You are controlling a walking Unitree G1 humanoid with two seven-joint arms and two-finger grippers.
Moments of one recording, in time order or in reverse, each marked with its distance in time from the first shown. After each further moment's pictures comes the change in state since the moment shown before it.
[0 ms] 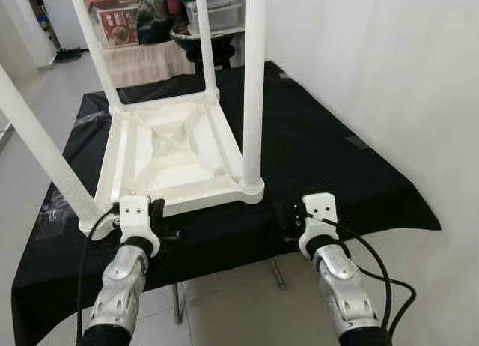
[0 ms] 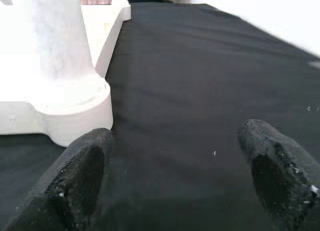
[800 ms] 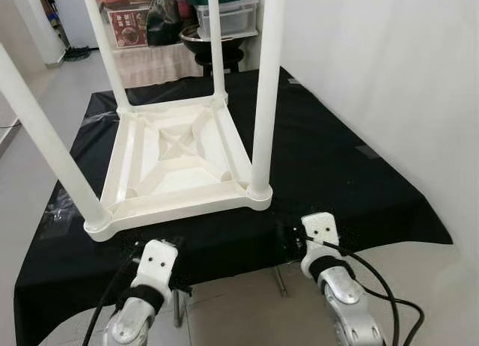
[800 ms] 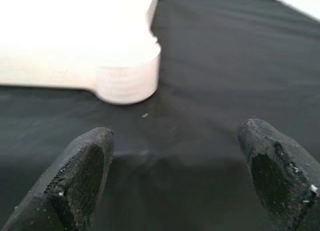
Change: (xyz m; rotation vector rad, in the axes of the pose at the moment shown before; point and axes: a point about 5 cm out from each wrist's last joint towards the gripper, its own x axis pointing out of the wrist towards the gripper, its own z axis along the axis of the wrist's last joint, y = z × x) left arm -0.049 -0.029 -0.017 0.127 0.032 -0.154; right arm -0.023 0.007 -0.026 0.000 0.043 0.133
